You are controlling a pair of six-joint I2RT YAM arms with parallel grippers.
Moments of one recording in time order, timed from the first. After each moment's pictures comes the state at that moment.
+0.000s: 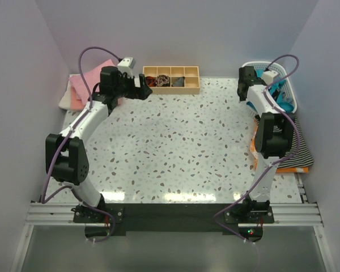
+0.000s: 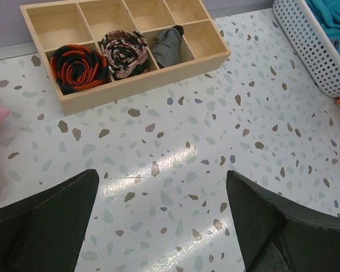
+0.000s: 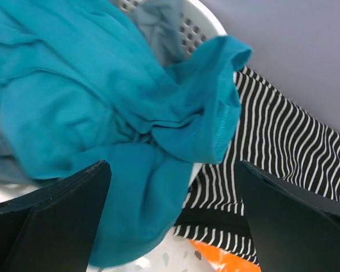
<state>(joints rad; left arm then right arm) -0.20 1.69 1.37 -0.10 0.36 -0.17 0.02 2.09 1.78 -0.70 1.04 0.60</state>
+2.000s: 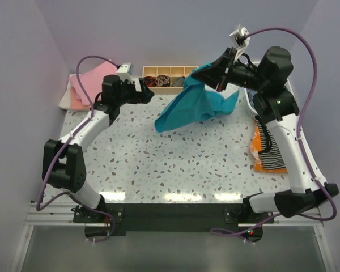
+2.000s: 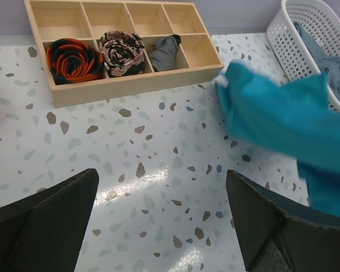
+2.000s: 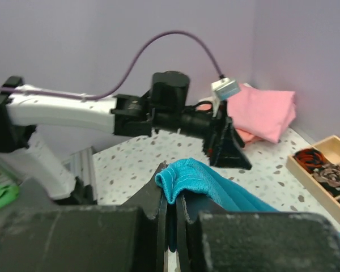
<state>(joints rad) -0.24 1.63 1.21 0.07 0.29 -0.30 0.31 1.38 1.72 -0.24 -0.83 0.29</state>
